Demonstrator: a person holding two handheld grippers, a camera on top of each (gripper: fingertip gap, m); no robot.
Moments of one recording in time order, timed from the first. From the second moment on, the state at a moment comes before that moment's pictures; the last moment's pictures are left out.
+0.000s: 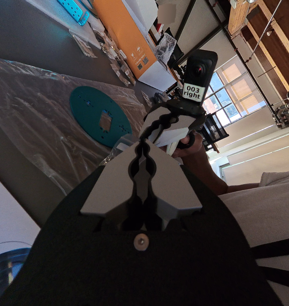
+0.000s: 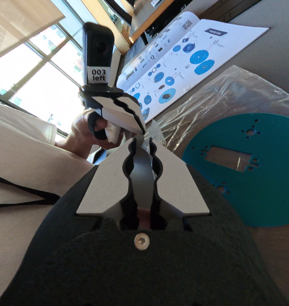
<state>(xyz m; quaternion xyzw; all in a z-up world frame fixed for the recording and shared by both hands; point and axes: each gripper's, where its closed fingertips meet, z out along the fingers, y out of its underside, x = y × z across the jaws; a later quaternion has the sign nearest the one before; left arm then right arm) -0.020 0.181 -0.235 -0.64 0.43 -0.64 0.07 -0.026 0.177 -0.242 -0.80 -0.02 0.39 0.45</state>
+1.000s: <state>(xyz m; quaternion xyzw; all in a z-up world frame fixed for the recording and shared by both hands) -0.018 0.185 -0.293 -0.68 0.58 -0.42 0.16 0.006 0.182 -0.289 -0.88 0.04 0.29 0.37</state>
